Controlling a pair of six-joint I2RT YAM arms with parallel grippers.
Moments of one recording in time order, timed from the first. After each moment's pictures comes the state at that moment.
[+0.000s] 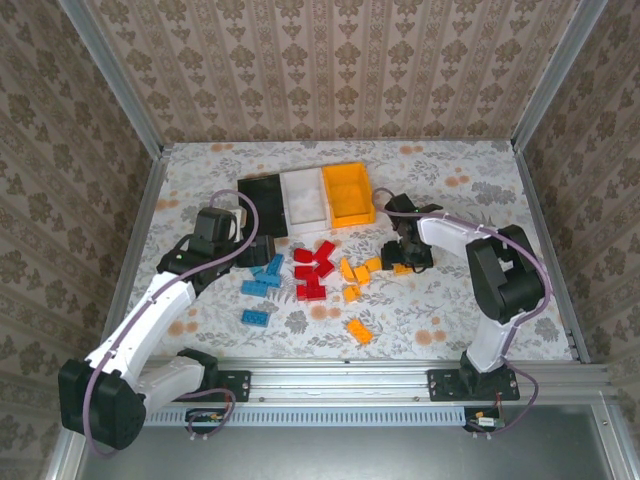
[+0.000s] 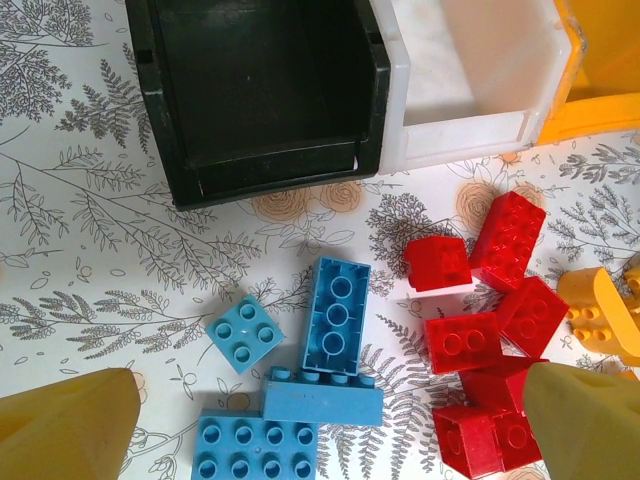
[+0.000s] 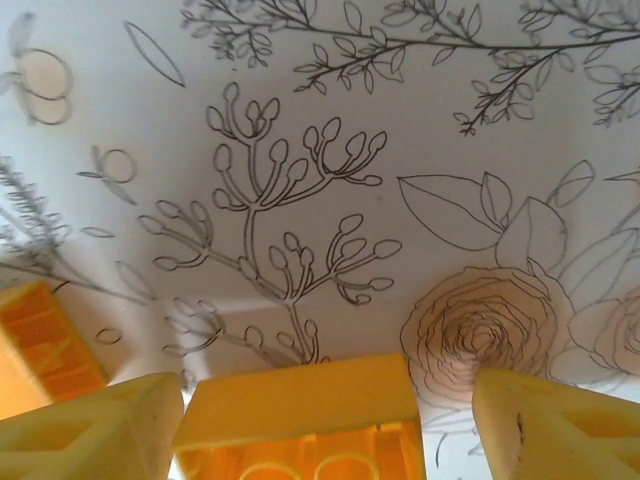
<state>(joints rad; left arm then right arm) -0.39 1.04 0.81 -0.59 0.06 -0.33 0.36 1.81 1.11 -0.77 0.06 0.36</state>
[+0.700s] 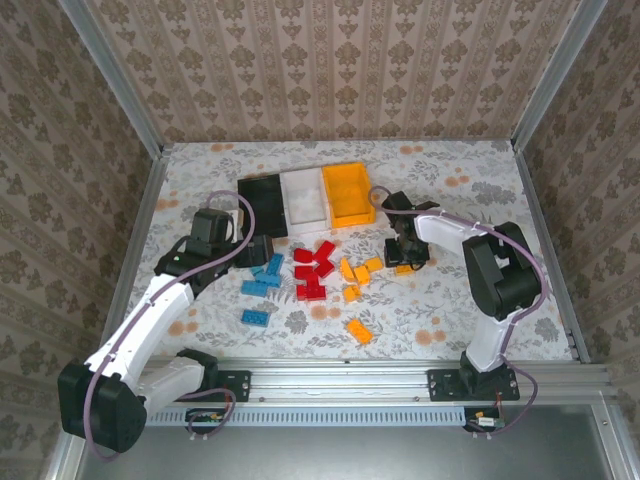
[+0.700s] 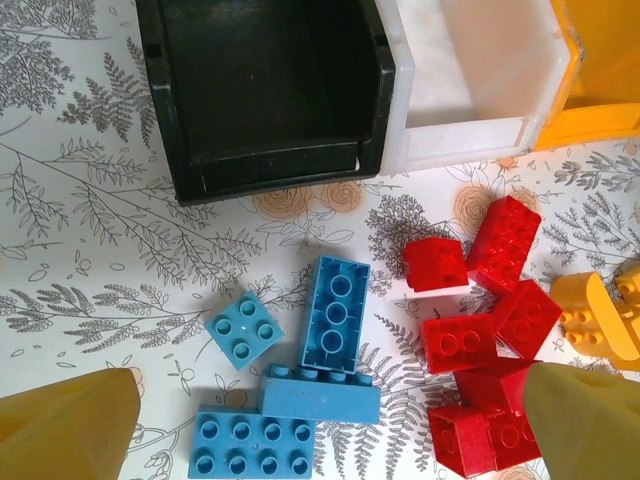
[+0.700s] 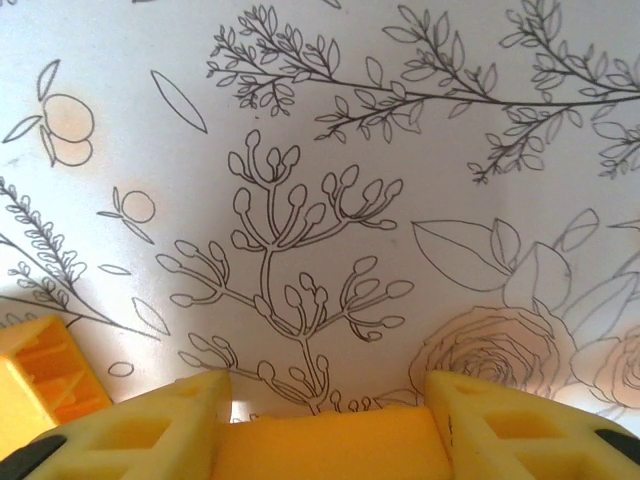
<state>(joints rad) -0.37 1.03 0.80 -0.59 0.08 -0.35 0.36 1.82 1.15 -0.78 0.08 0.35</state>
